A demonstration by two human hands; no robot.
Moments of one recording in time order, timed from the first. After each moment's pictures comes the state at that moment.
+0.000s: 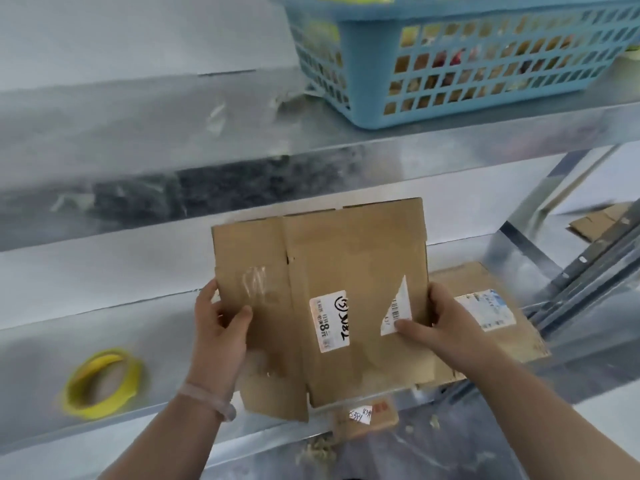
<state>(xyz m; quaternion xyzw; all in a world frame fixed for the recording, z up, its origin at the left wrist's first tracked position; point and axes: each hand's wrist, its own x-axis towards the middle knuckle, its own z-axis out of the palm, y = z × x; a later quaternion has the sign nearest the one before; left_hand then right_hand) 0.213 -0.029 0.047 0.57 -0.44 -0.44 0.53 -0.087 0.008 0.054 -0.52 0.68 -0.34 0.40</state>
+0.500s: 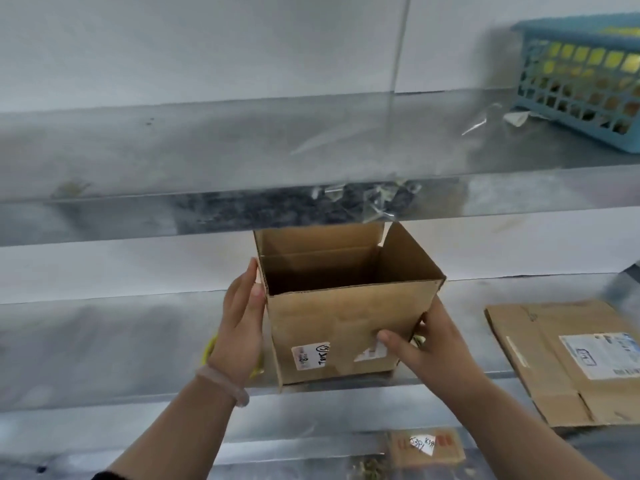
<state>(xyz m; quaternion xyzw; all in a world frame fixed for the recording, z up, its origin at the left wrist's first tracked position) 0.391 -0.028 0.061 0.55 -0.51 -0.40 0.52 0.116 -0.010 0.052 -0.63 0.56 -0.40 0.36</state>
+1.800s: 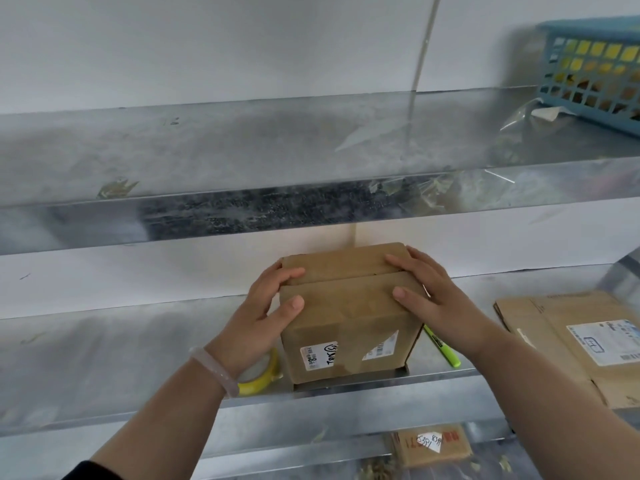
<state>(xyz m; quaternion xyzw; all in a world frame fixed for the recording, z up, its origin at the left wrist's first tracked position) 0.428 -0.044 0.077 0.49 -0.68 -0.40 0.37 0.136 -0.041 0.088 -0.67 0.54 -0.34 0.37</state>
